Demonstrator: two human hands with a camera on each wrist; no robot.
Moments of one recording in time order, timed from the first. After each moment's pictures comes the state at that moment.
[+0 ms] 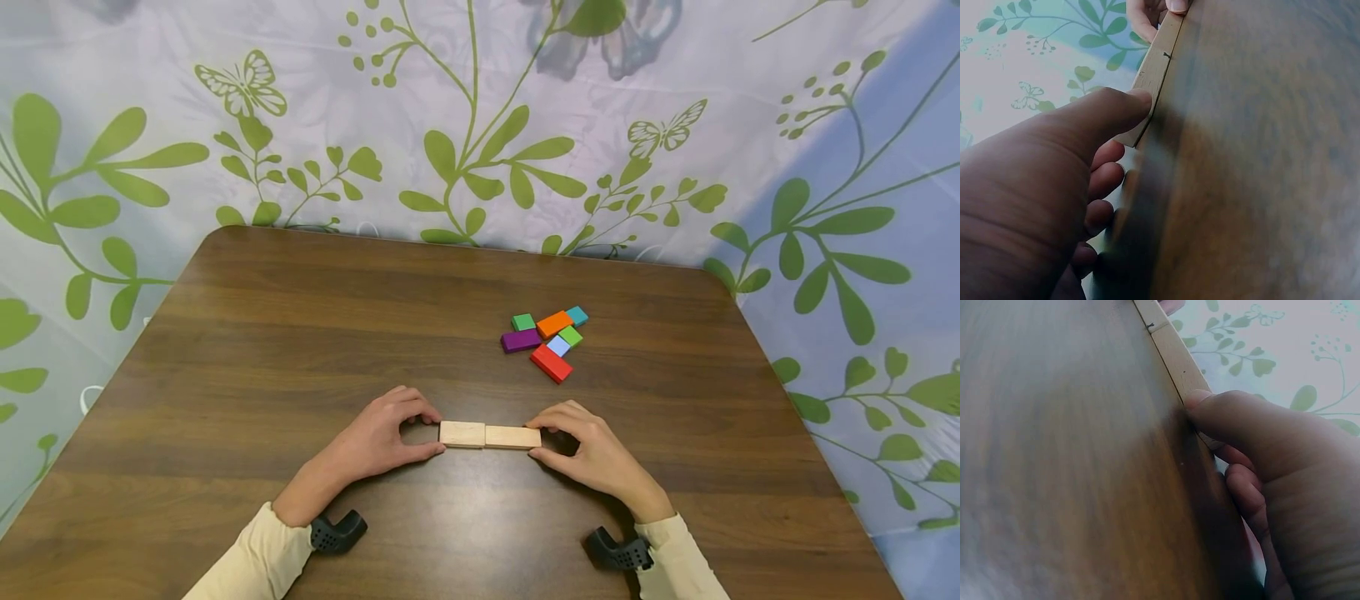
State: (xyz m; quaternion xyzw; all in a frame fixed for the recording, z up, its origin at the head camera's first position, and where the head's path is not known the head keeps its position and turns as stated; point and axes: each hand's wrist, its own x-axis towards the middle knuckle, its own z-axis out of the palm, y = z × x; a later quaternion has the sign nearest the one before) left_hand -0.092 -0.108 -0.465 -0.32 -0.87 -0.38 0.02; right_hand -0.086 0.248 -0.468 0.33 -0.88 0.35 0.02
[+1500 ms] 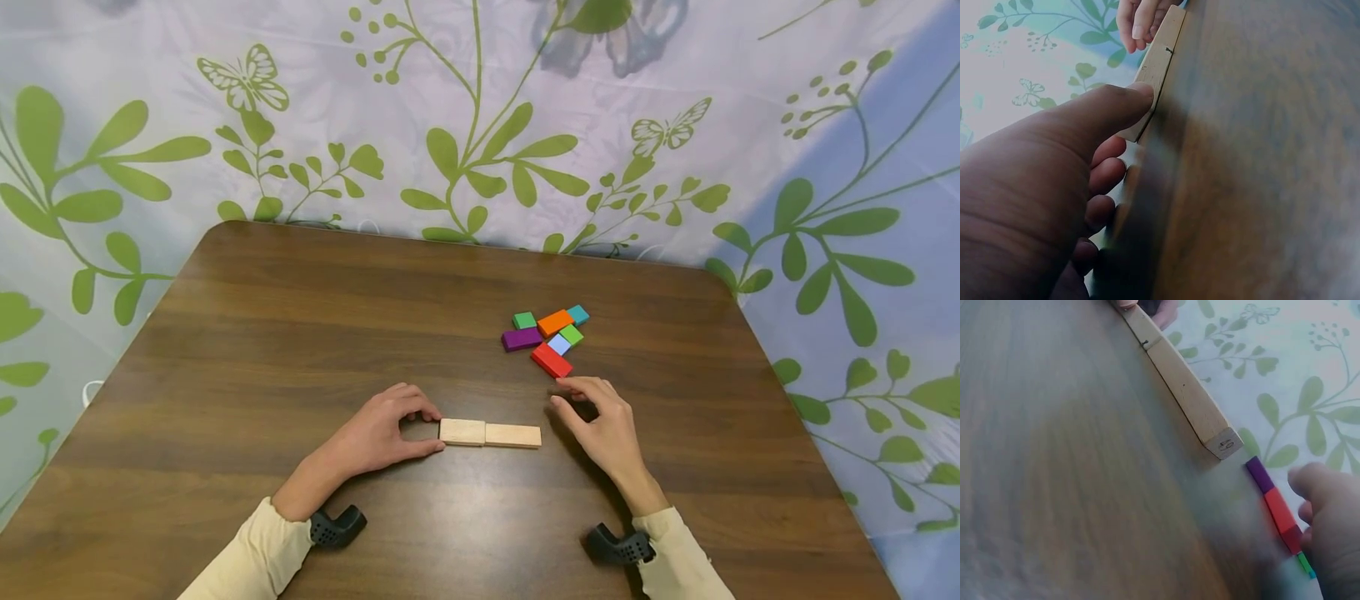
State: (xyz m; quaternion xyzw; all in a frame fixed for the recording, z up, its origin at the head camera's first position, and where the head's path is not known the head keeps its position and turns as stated) left_hand -0.092 -0.109 -0.463 -0.32 -0.87 -0.38 0.00; right_hand -0.101 0.251 -0.477 0.17 -0.90 0.36 0.19
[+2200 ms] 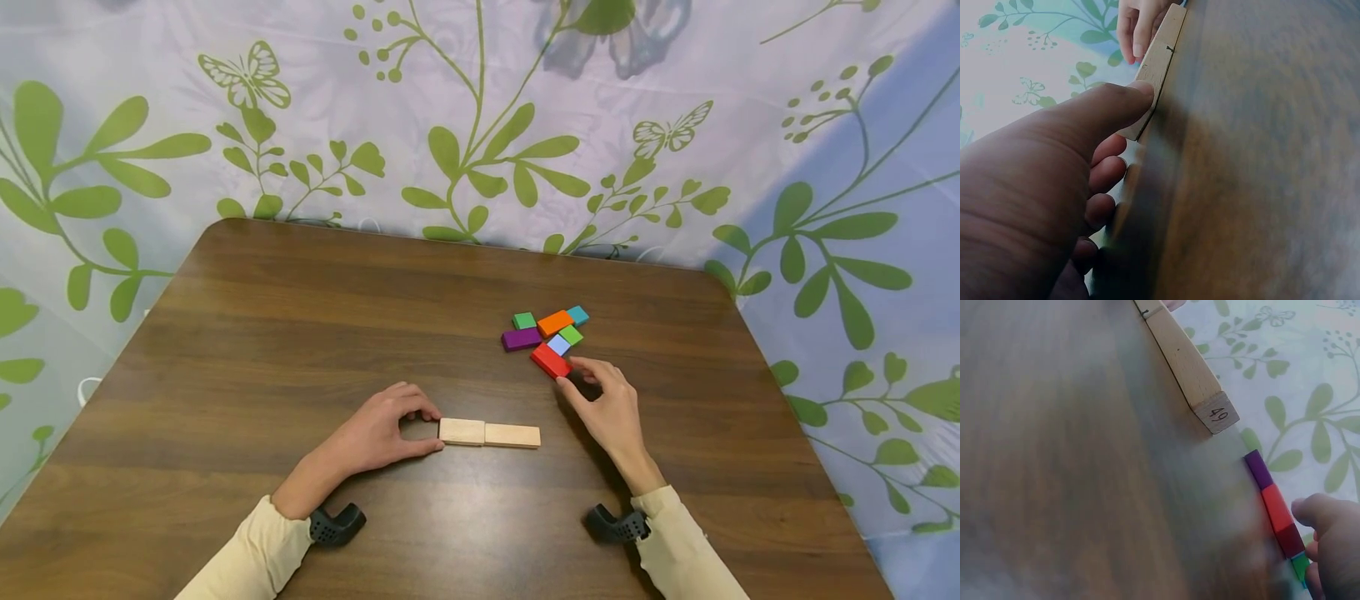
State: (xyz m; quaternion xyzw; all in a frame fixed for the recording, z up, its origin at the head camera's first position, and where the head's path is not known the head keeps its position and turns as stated) left_hand -0.093 -0.109 -0.463 -0.31 -0.87 -0.38 0.00; right_hand -0.124 0.255 -0.469 0.09 -0.92 0.33 0.18
